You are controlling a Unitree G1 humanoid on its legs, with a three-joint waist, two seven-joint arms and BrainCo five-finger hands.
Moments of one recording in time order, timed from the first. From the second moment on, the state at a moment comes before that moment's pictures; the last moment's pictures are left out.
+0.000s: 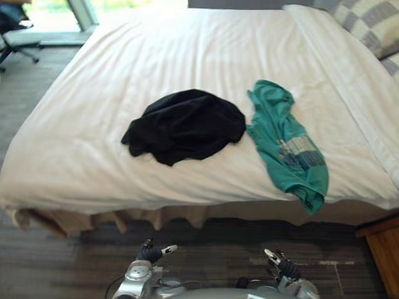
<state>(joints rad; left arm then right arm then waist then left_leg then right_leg) 0.05 0.05 0.08 0.96 0.01 0.02 0.13 0.03 -0.10 -0.16 1.08 0.34 -0.05 0.23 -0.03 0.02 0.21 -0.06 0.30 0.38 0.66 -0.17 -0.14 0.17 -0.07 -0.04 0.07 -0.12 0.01</state>
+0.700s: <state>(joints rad) -0.01 0.09 -0.03 1.03 -0.10 0.07 0.12 0.04 -0.04 -0.18 1.04 0.30 -0.14 0.22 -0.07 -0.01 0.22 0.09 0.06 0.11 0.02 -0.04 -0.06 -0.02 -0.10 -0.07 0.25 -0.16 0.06</state>
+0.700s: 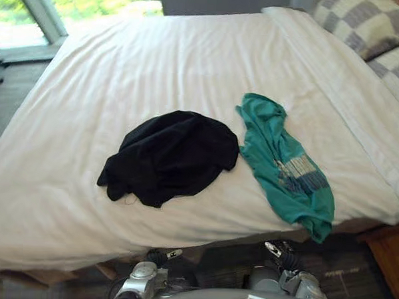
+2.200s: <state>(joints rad) 0.10 0.37 0.90 0.50 -0.49 -0.27 0.67 0.11 -0.28 -0.81 0.46 0.56 -0.28 -0.24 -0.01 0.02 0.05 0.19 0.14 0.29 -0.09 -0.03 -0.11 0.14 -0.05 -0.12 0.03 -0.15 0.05</state>
